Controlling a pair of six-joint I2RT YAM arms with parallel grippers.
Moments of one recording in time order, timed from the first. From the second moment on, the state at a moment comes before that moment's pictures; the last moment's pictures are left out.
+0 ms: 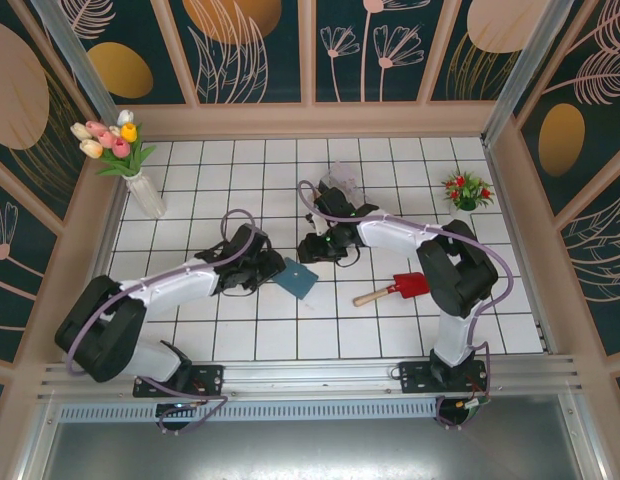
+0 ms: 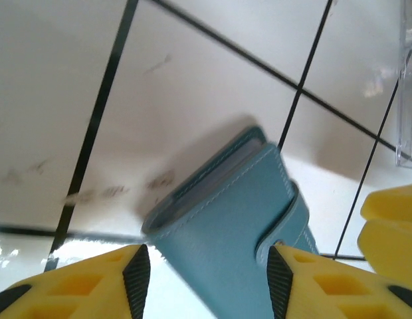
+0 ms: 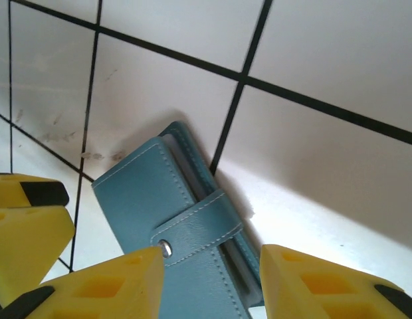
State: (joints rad) left arm -0.64 1.41 0.67 -0.24 0.10 -1.14; right arm 0.70 1.85 1.21 -0.49 -0.42 0.44
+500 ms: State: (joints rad) left arm -0.67 1.47 0.61 -0.09 0.23 -1.25; right arm 0.71 1.85 1.14 -0.48 -0.50 0.42
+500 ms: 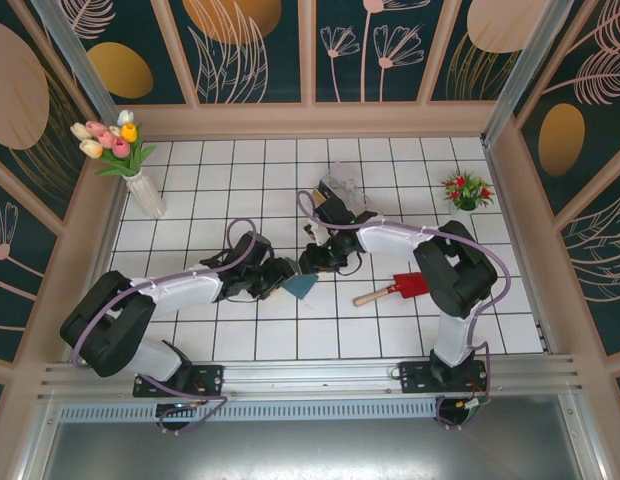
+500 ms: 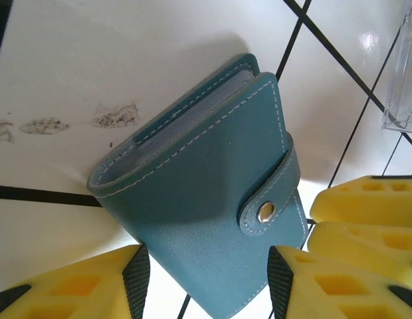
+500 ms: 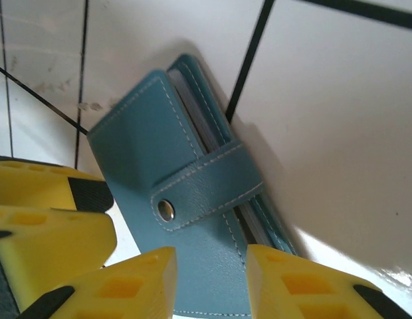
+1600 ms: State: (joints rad) left arm -0.57 1.51 0.67 -0.10 0.17 -1.06; right arm 0.71 1.85 1.11 -0.32 -0.43 0.63
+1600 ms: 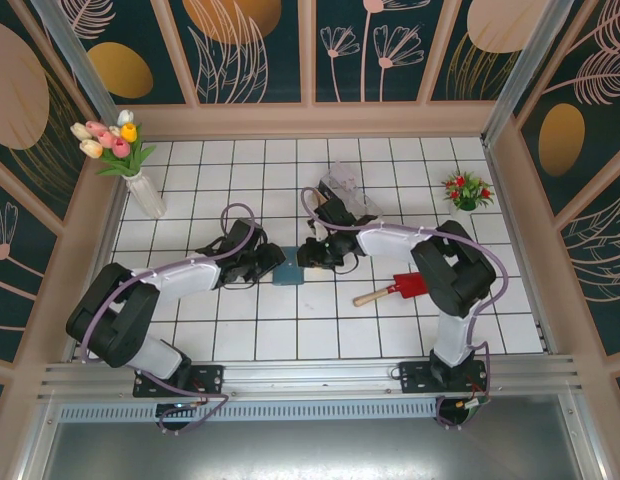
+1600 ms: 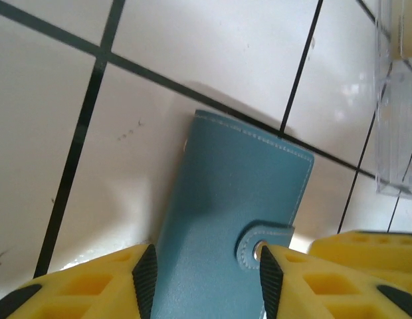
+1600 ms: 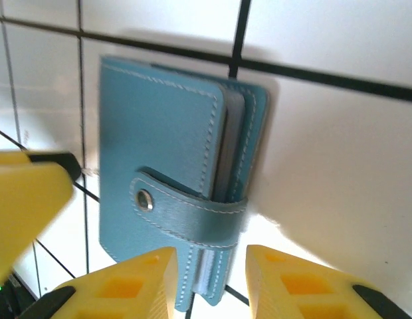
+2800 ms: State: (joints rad) left arm -0.45 1.59 0.62 0.04 0.48 -0.85; right arm 0.75 1.93 1.18 -0.28 -0.36 0.84
